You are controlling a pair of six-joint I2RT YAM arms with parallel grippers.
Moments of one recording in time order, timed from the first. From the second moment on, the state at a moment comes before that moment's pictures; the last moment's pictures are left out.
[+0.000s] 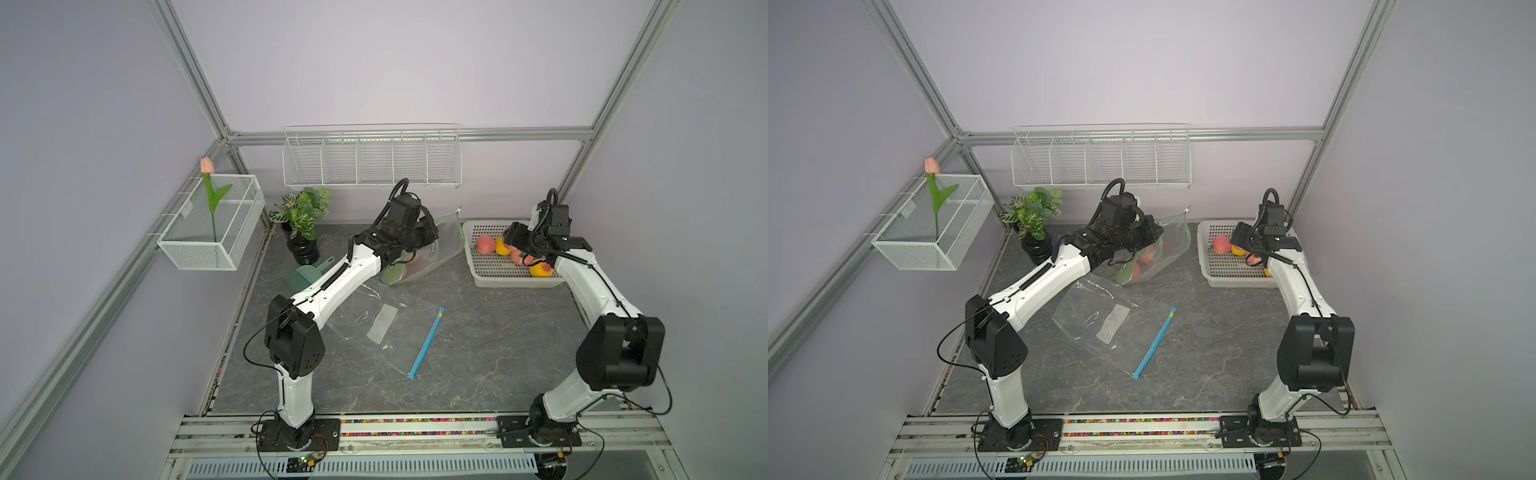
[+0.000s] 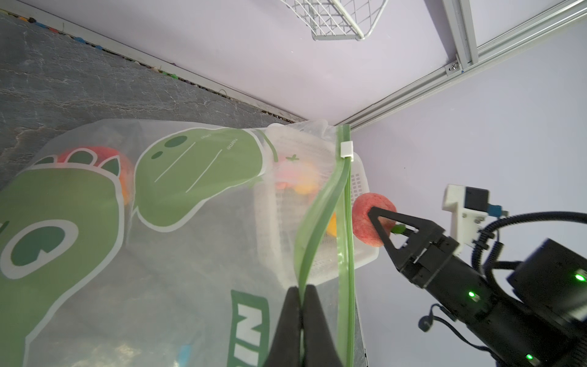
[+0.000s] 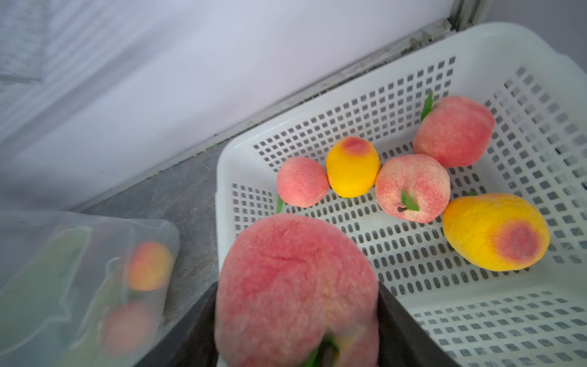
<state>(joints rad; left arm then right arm) -0.72 1.89 1.85 -0.42 0.13 -0.87 -0.01 1.60 1.43 -0.49 -0.12 0.41</state>
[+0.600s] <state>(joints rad) -0.72 1.89 1.85 -0.42 0.13 -0.87 0.17 1.44 1.43 -0.40 -0.34 0.37</state>
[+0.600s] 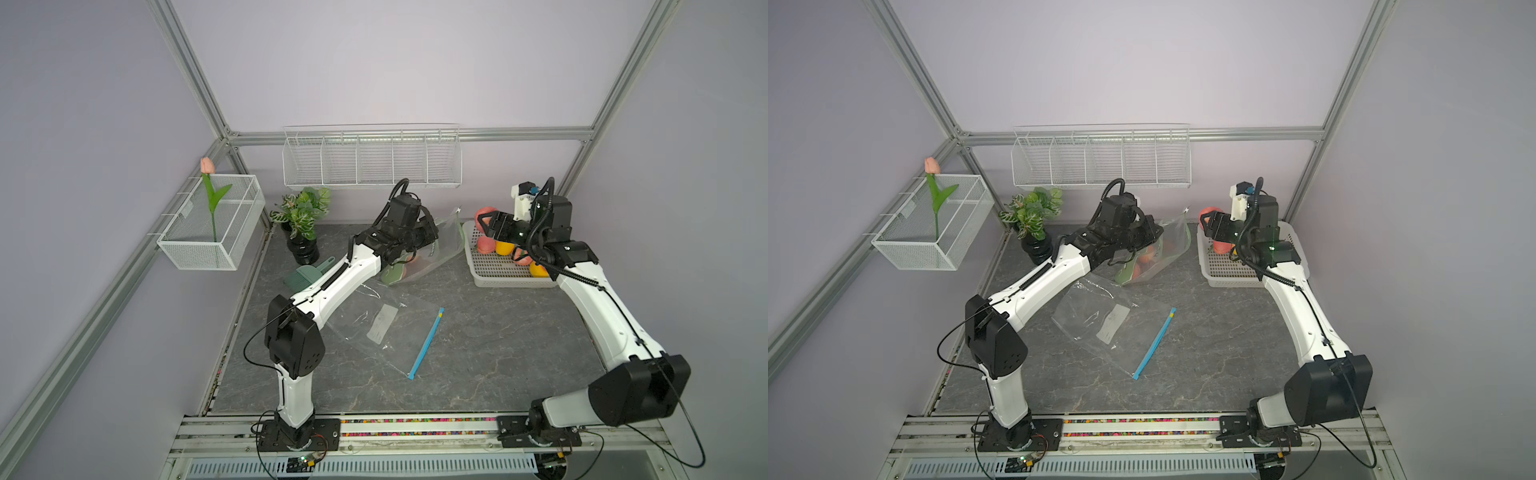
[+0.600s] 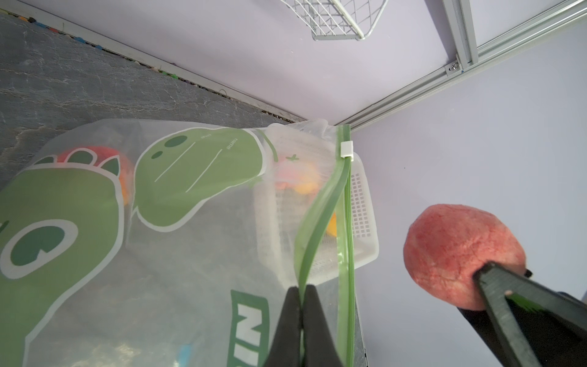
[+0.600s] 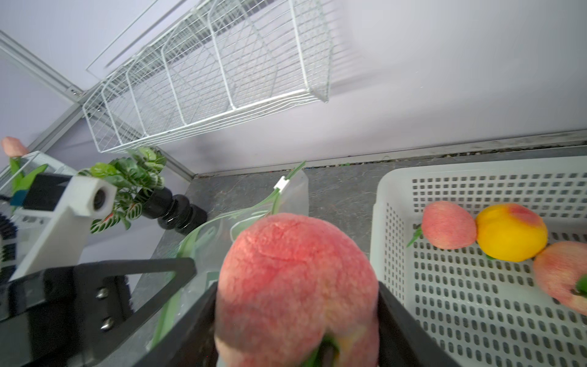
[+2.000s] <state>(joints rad) -0.72 1.89 1.85 -0.42 0.14 -0.87 0.35 1.61 1.51 -0.52 -0.29 0.26</state>
